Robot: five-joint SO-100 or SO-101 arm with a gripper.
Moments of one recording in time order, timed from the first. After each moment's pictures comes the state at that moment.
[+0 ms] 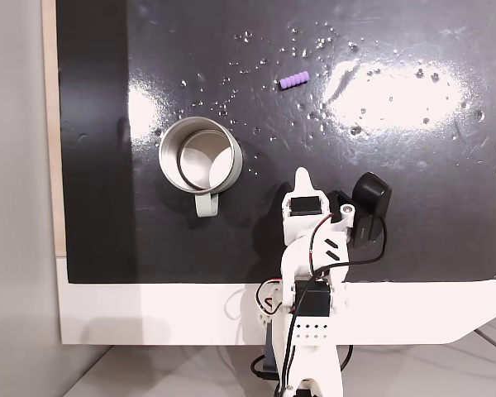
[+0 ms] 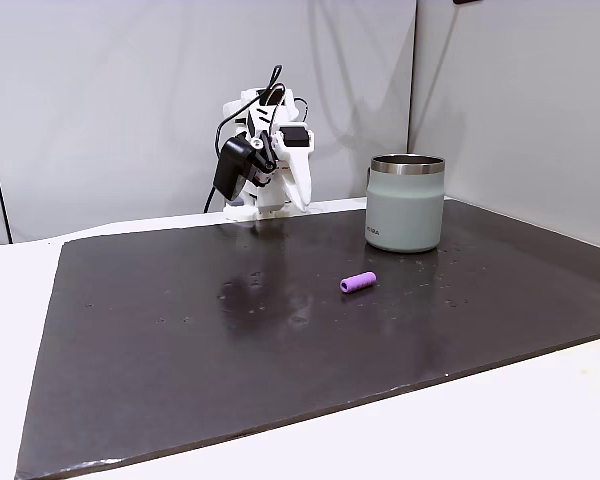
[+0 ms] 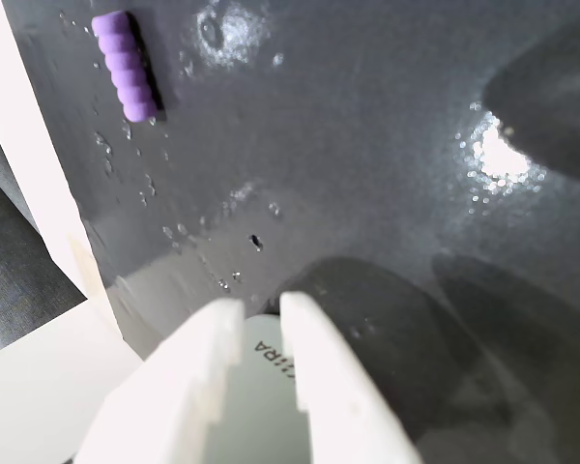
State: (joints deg) arm 3.0 181.6 171.3 47.5 -5.4
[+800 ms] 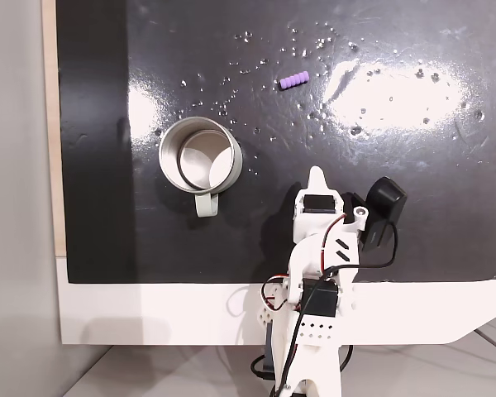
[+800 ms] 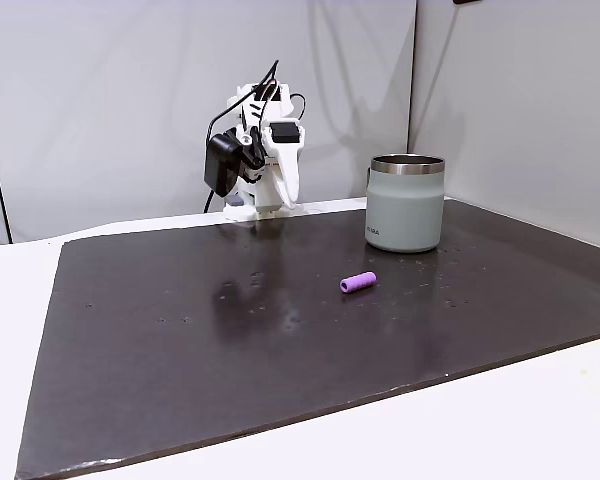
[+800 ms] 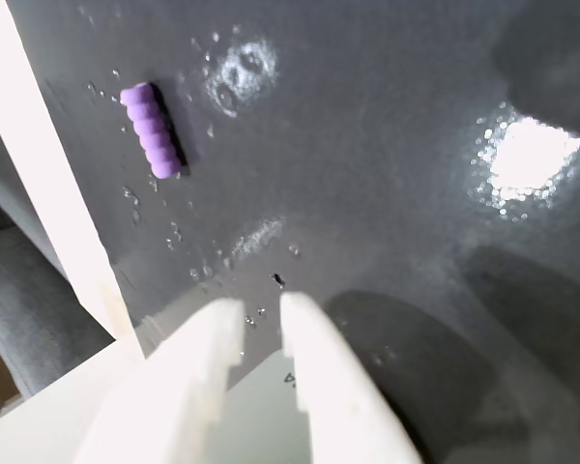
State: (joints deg) arm 7.9 175.0 166.0 47.1 -5.3
